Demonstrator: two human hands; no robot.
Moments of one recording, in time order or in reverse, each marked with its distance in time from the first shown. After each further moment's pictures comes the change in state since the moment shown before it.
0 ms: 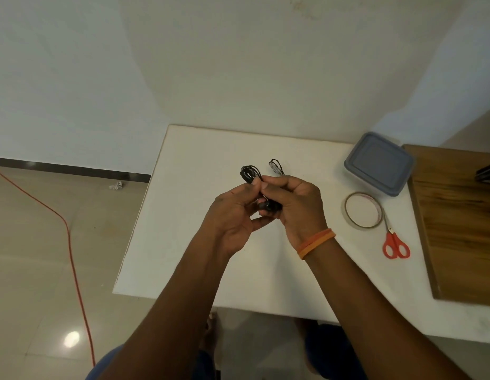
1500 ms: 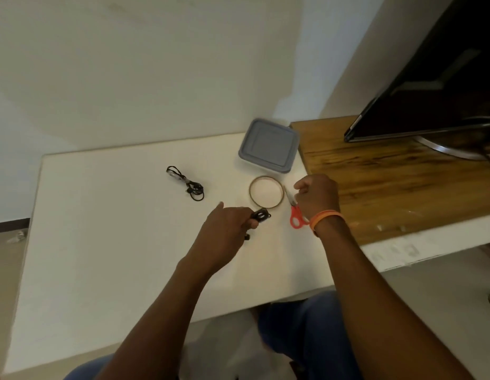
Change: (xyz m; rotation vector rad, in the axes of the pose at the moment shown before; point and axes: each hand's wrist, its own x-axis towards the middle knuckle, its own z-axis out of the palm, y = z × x) left_hand 0.029 -0.090 0.092 1.563 -0.426 0.533; right_hand 0.015 -0.015 -0.228 -1.055 0.598 0.015
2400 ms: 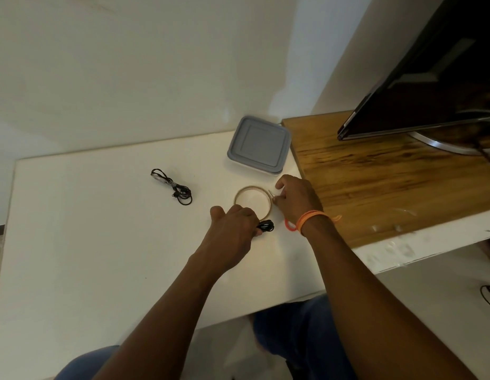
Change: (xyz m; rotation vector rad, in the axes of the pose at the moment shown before) left_hand 0.027 -0.002 0.029 0.457 -0.058 0.158; right_hand 0.014 0.003 0.024 -0.171 -0.158 -0.166
